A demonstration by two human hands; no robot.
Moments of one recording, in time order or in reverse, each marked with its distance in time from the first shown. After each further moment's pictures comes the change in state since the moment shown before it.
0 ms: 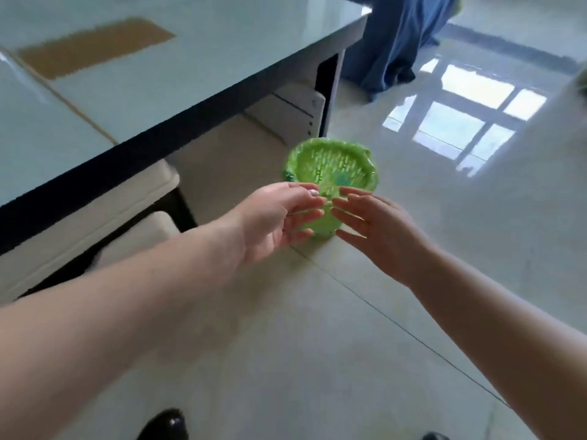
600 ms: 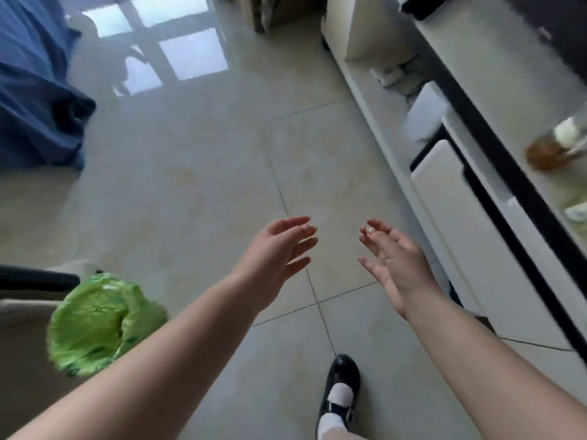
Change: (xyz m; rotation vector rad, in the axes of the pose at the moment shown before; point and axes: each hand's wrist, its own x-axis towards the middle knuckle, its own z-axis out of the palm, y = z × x) left_hand -0.015 0.063 0.514 0.439 -0.534 -0.465; right_hand -0.292 -0.162 -0.341 0.617 1.136 -0.080
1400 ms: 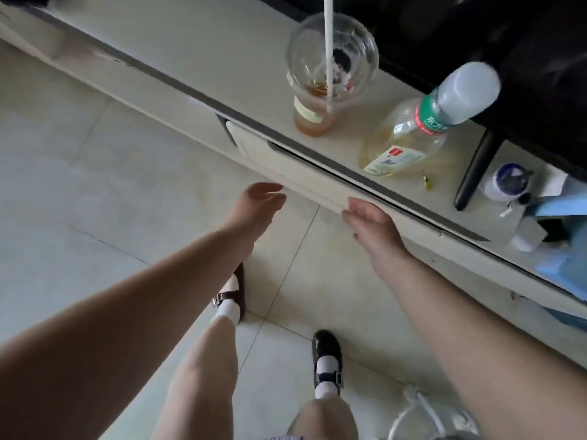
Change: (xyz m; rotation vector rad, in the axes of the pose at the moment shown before) left_hand 0.217 -0.002 0.301 0.971 -0.387 -0.076; right_hand 0.110 -0.065 -0.219 0.031 0.670 0.188
